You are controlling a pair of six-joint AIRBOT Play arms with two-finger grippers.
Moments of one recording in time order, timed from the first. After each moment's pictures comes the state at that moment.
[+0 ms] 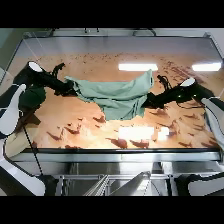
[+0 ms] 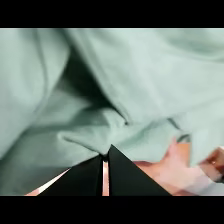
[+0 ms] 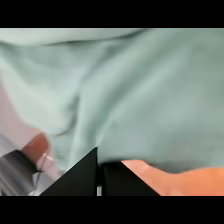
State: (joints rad) left arm 0.06 -1.89 1.67 0.94 -1.38 -1.24; right arm -0.02 -1.66 1.17 -0.64 1.21 1.10
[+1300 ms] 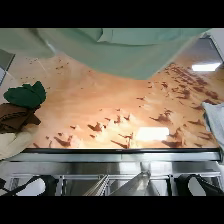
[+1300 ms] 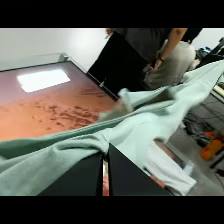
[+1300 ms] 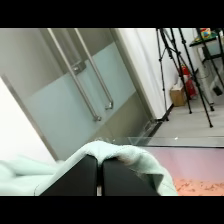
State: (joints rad) left arm 0.43 -1.26 2.02 0.15 -1.56 -1.24; right arm -0.48 -0.83 1.46 -0.16 1.08 1.06
